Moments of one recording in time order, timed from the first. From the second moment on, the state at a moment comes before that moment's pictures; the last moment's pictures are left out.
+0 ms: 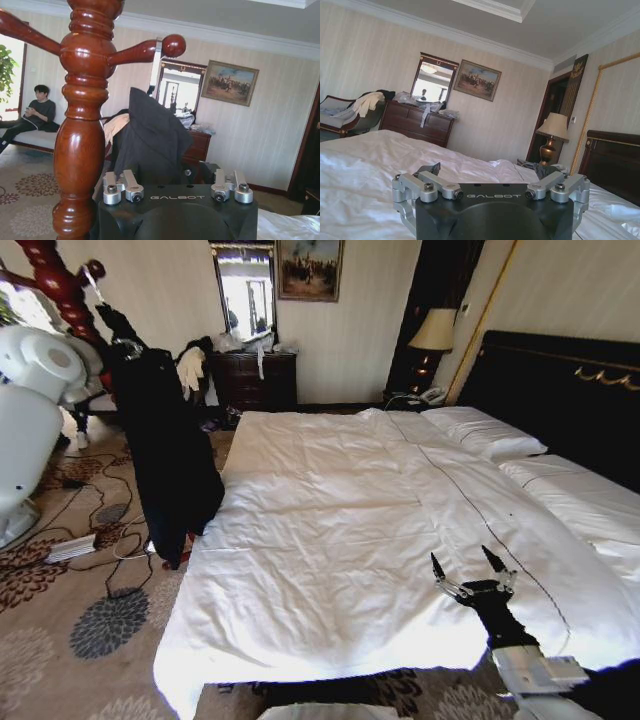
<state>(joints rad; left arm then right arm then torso) -0.33 -0.64 0.18 -1.26 -1.40 0.57 -0.41 -2.01 1.22 0.92 2.40 0.25 0.17 0.02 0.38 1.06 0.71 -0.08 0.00</state>
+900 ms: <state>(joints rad) -0.24 -0.43 0.10 -1.54 -1.50 0.52 -0.45 -2.01 1.22 0.92 2.40 0.25 0.17 0.02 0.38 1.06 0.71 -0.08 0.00</state>
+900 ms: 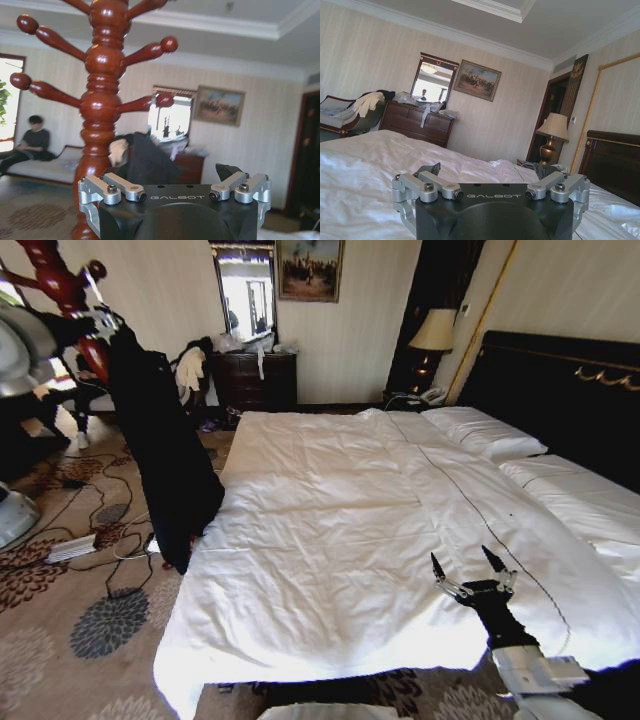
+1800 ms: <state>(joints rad) 0.02 -0.44 0.01 -1.79 -1.52 0.37 -0.42 -2.01 1.22 0.92 2.40 0.25 0.17 0.02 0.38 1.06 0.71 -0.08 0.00</state>
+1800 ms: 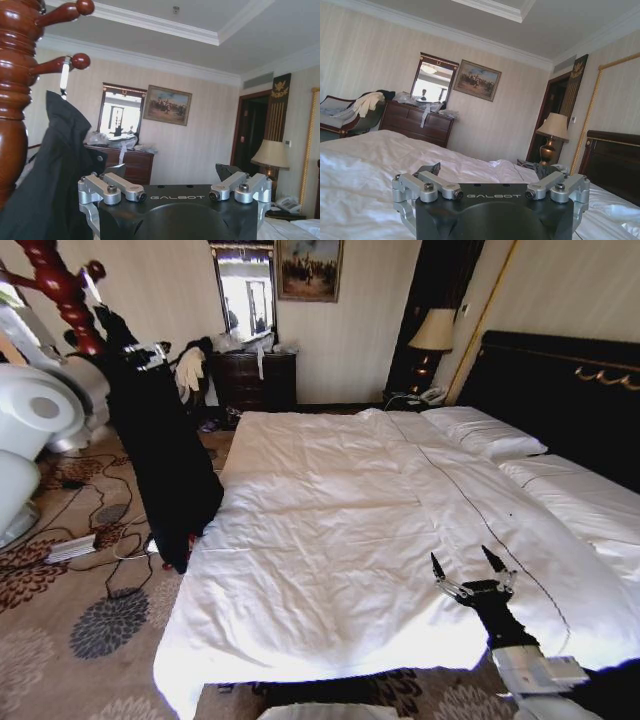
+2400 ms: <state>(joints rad) 0.41 -0.46 -0.23 -1.95 -1.41 0.32 -0.38 -2.01 1.22 0.92 2.40 0.25 0.17 0.02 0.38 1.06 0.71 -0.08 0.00</state>
